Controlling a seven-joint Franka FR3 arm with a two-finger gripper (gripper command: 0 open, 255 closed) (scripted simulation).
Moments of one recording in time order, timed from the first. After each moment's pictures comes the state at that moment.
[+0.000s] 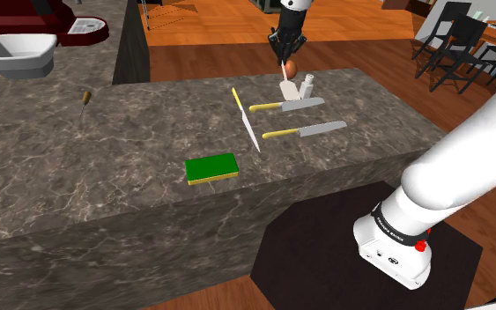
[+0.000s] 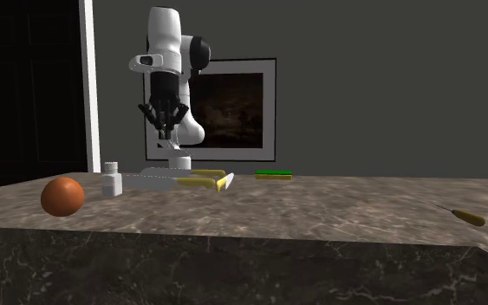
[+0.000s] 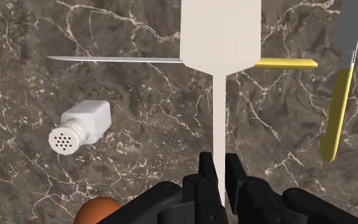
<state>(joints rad) -0.30 -0.01 0.17 -1.93 -0.02 1.98 0.31</state>
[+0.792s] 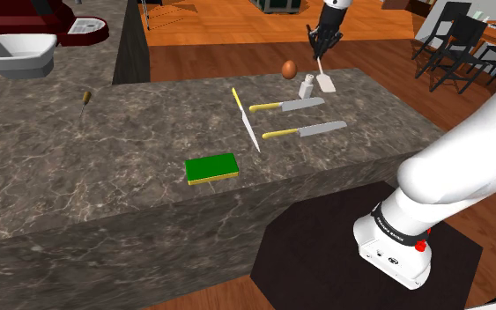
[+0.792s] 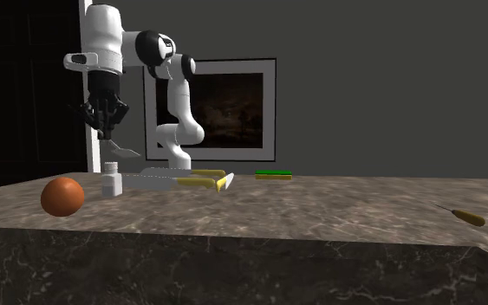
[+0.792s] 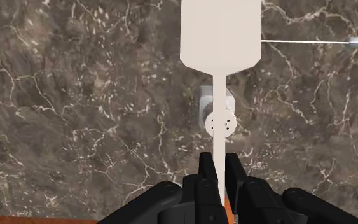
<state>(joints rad) -0.44 -0.01 0.03 -1.93 0.00 1.99 0.02</state>
